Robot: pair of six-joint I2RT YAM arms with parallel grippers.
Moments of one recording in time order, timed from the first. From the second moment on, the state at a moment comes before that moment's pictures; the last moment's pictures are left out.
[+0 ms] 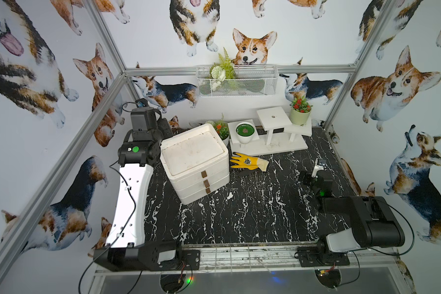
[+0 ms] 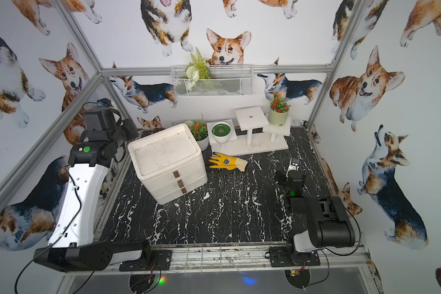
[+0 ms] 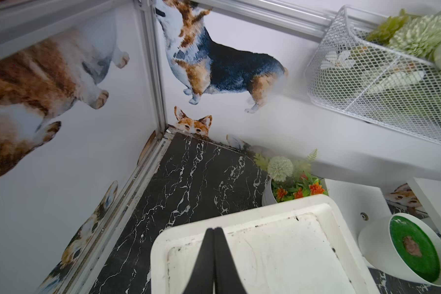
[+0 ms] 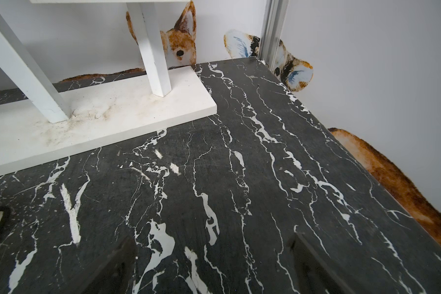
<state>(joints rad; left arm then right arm) -0.01 1.37 1.72 -0.80 -0.14 -0.26 0.03 1.45 0.32 0.74 0.21 0.10</state>
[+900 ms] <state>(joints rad) 0.38 1.80 1.61 -0.58 0.53 -0.47 0.03 1.45 0.32 0.74 0.21 0.10</state>
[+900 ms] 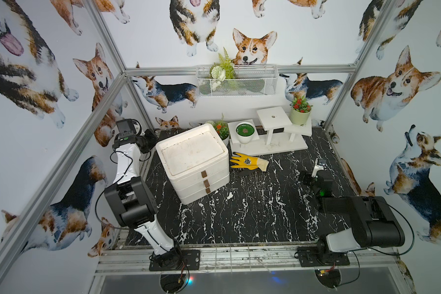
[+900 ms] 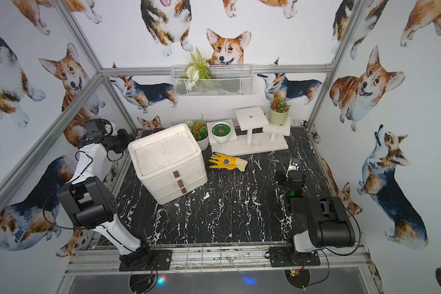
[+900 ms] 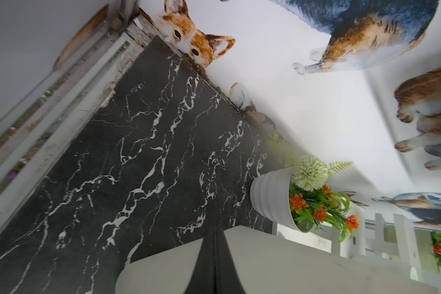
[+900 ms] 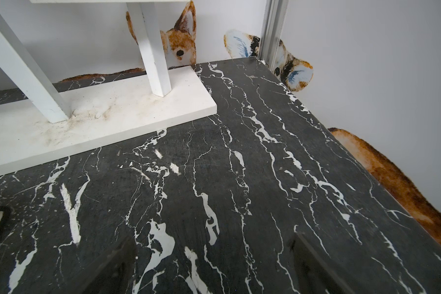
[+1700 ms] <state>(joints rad) 0.24 1.32 1.06 -0.40 0.61 -0.58 0.03 1.45 0.32 0.74 0.21 0.10</state>
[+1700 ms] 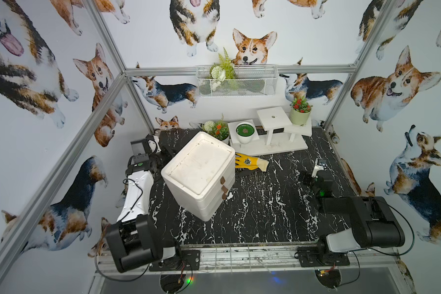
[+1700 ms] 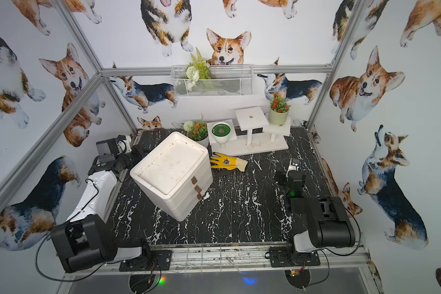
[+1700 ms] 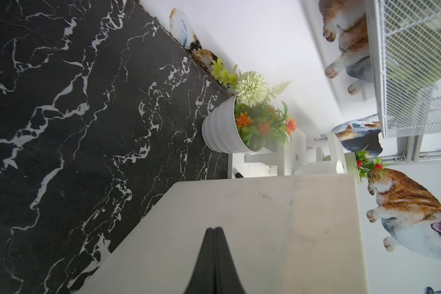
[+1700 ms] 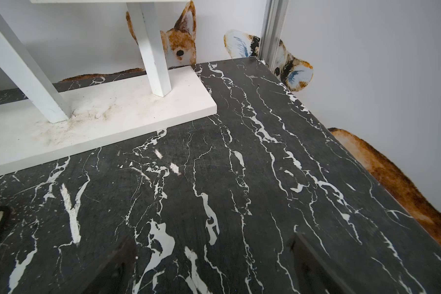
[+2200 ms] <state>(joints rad) 0.16 1.20 1.26 -0.68 0.42 -0.45 0.03 1.45 0.32 0.74 0.21 0.10</state>
